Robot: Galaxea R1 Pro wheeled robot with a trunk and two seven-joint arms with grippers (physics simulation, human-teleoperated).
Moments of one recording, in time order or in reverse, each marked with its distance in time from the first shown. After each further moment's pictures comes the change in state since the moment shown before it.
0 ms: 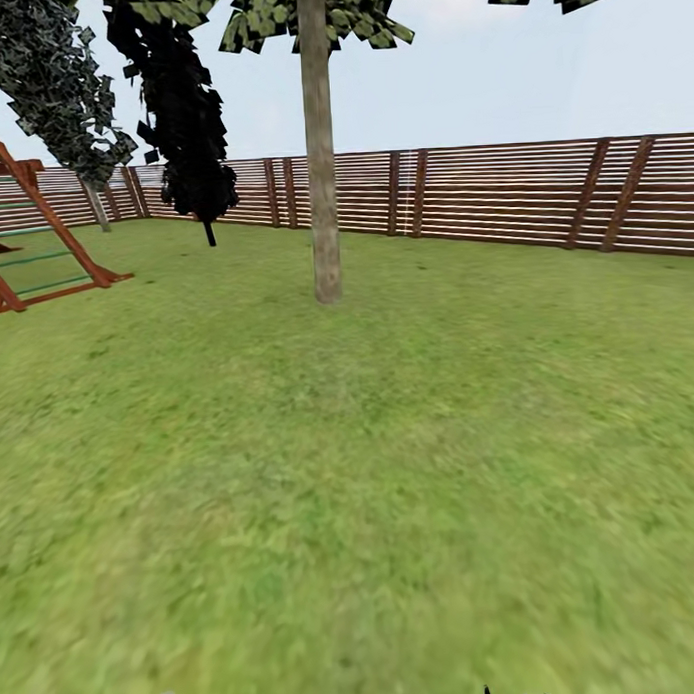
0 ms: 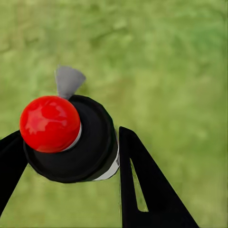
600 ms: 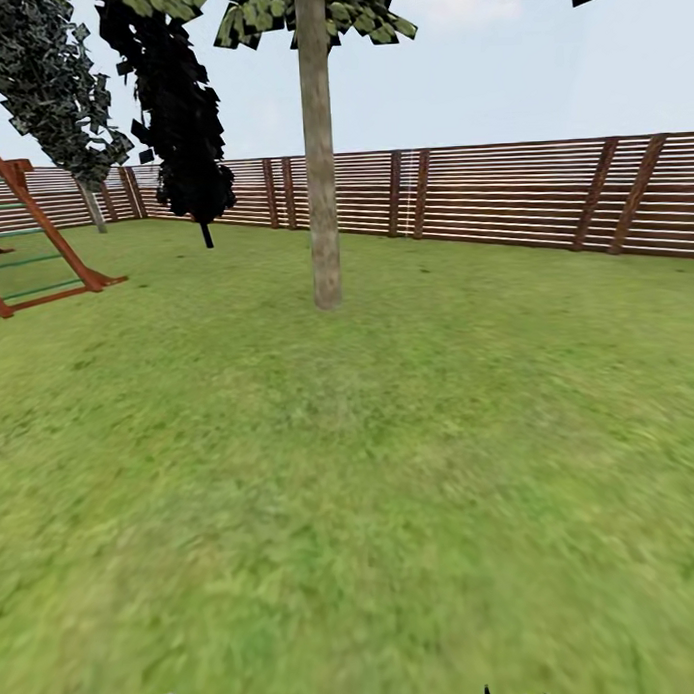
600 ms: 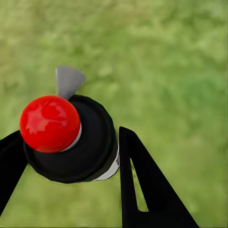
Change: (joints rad) left arm 0.000 0.000 0.000 0.000 0.000 -0.001 0.000; right arm 0.000 0.000 0.000 0.000 0.000 0.000 0.000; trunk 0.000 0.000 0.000
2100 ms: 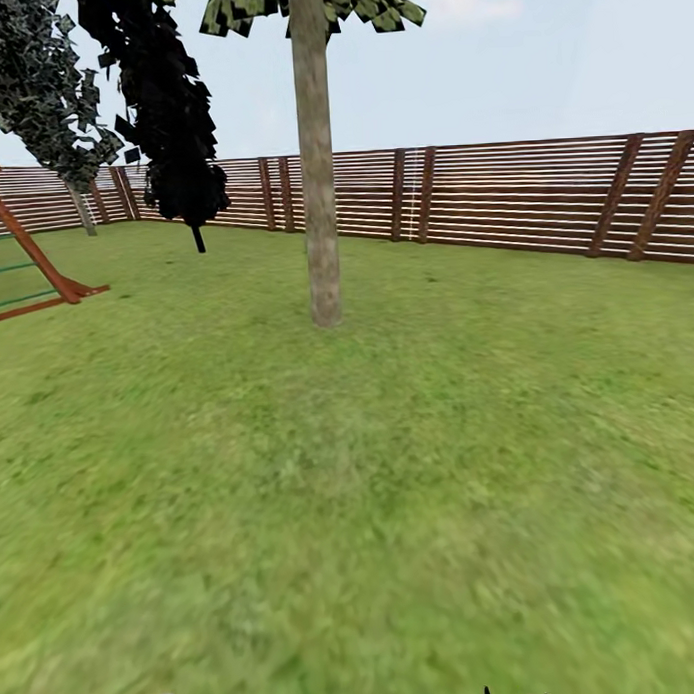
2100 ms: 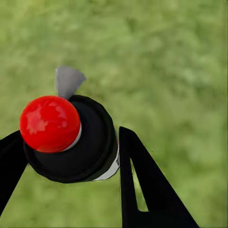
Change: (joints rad) left arm 0.000 0.000 0.000 0.000 0.000 0.000 0.000; right arm 0.000 0.000 0.000 0.000 0.000 0.000 0.000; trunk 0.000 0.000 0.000
